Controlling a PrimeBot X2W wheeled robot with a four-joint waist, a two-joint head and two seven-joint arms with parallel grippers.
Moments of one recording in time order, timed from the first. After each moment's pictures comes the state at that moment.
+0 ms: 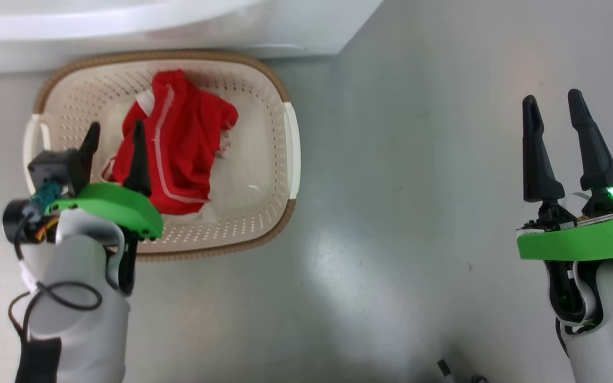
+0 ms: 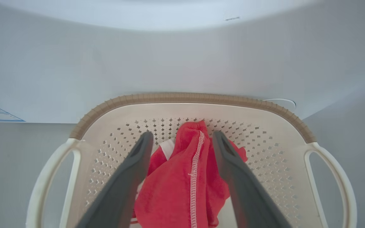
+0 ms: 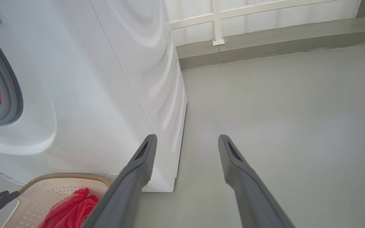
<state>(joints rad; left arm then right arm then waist) -0.78 0.02 0.09 0.86 -0.11 -0.11 -0.26 -0.33 -0.10 -0.02 0.07 0.43 0.12 -0.26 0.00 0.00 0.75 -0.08</state>
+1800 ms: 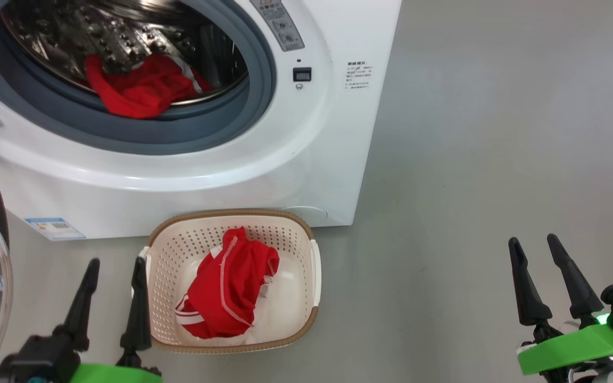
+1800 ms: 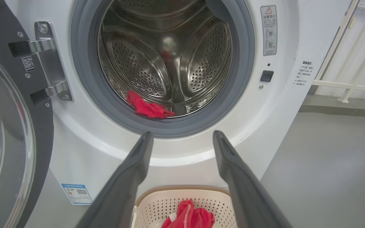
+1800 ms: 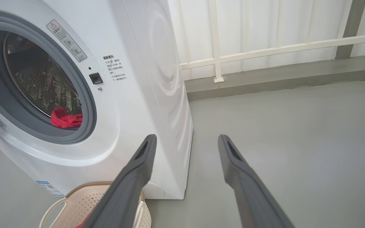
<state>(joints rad) -0.09 0.03 0.09 0.15 -0.17 -0.12 -0.26 -0.01 -0.13 -0.02 0.14 0.44 0.12 -0.26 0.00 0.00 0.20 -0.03</state>
